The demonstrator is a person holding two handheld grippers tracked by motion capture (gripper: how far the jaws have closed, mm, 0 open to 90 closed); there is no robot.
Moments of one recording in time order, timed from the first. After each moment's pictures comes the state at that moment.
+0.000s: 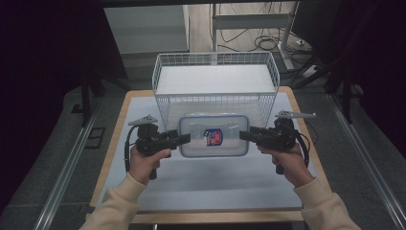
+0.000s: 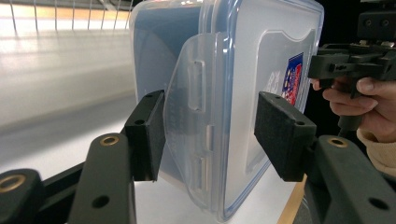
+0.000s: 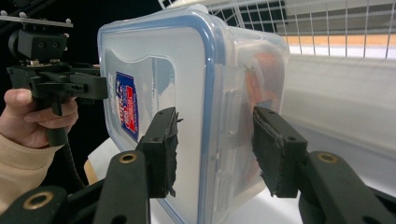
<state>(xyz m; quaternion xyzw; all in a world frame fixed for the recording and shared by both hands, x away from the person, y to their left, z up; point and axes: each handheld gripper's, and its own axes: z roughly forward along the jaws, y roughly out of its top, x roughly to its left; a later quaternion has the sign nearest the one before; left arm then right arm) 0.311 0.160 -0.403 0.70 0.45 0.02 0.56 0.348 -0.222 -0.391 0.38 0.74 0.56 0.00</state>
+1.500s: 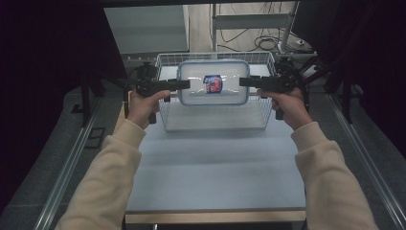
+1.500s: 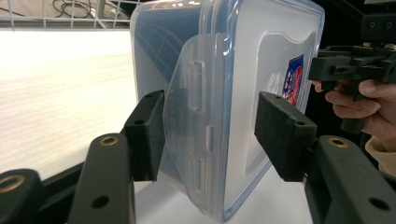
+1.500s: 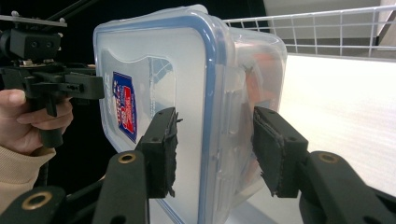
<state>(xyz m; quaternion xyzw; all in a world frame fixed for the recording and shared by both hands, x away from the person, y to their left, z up) 0.421 0.171 -0.315 0.70 0.44 0.02 0.57 0.451 -0.208 -0.296 0.38 0.74 0.56 0.03</state>
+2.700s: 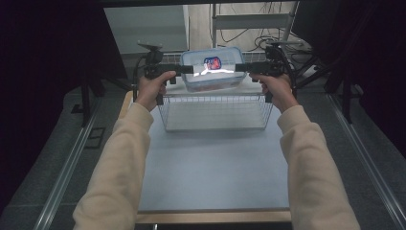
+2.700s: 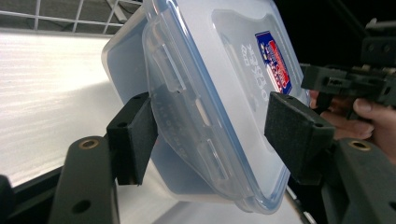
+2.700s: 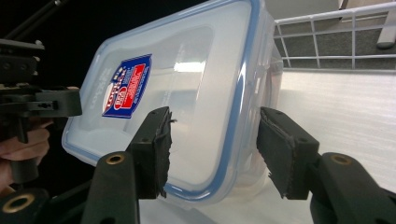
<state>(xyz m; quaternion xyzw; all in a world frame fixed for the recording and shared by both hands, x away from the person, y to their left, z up) 0.499 0.173 -0.325 0.67 0.50 -0.05 0.55 0.519 -0.193 -0.303 0.47 0.71 0.52 0.02</state>
